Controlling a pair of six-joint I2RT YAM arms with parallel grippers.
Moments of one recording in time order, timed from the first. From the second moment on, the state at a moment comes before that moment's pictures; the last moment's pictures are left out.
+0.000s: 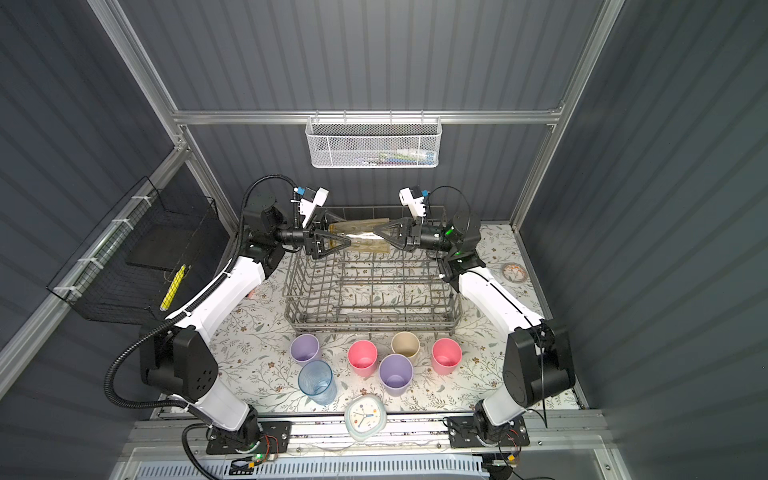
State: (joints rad) left arm -0.33 1.64 1.46 0.23 1.34 -0.37; right arm 0.32 1.57 1.24 0.74 -1.19 1.38
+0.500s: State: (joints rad) left arm -0.32 1.64 1.46 0.20 1.32 -0.35; right arm 0.33 1.57 1.25 0.76 -1.19 1.39
